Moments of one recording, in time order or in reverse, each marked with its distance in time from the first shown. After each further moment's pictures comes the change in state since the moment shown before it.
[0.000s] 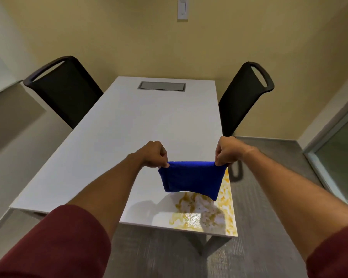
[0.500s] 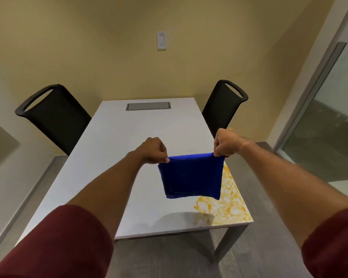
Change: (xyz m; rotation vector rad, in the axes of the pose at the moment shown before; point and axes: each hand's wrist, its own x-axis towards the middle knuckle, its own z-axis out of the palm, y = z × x) left_hand -0.055 -0.052 -0.079 0.045 0.061 0.216; right_hand -0.073 -0.116 -0.004 0.017 0.277 0.150
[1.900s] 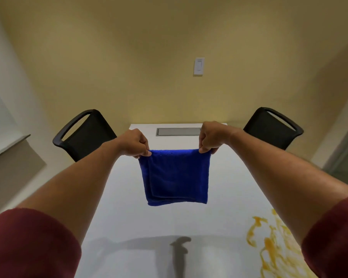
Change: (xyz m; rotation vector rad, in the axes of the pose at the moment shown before) left_hand 0.060 -0.184 -0.232 0.000 0.141 -0.138; right_hand 0.178 -0.245 -0.061 0.012 -0.029 -0.222
